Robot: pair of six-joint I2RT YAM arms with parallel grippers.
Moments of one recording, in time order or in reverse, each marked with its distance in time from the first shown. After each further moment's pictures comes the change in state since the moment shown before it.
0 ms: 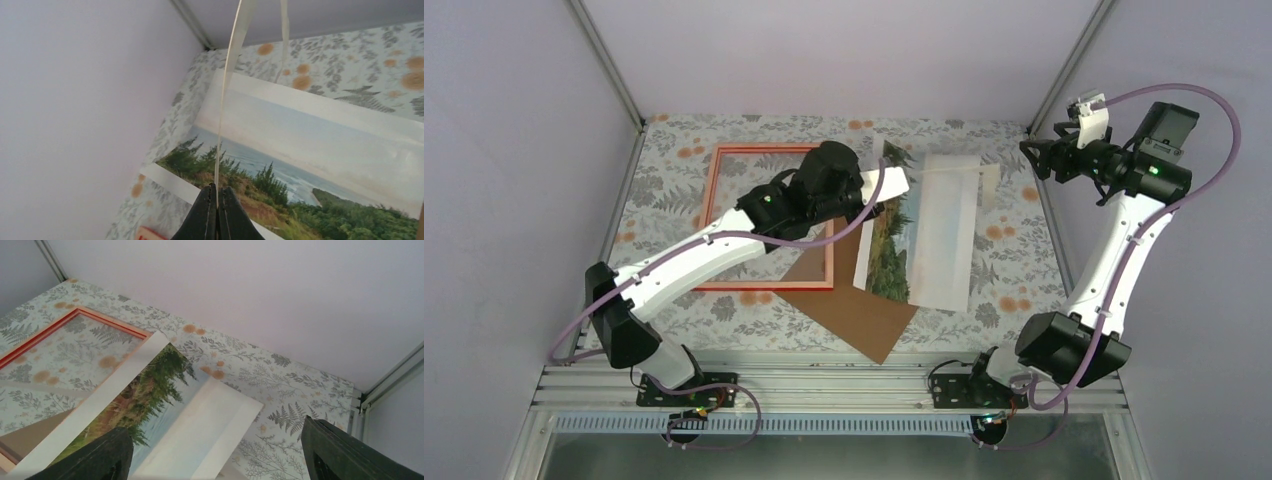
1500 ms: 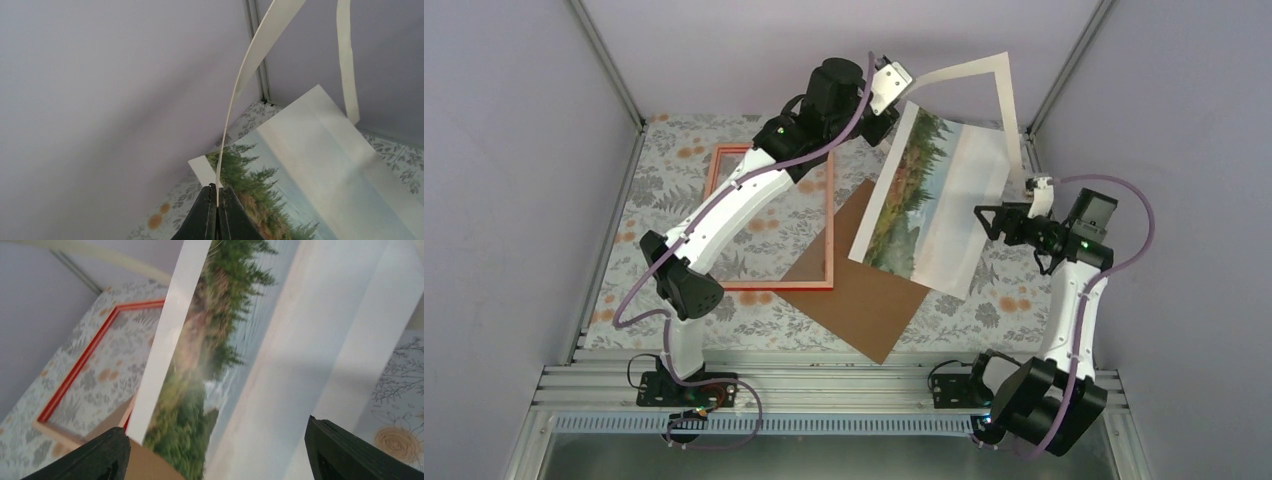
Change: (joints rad) left arm 0.181 0.392 0.686 -0.124 0.043 -0.245; right arm 0.045 -0.372 -0.825 0.333 -0.051 0.315
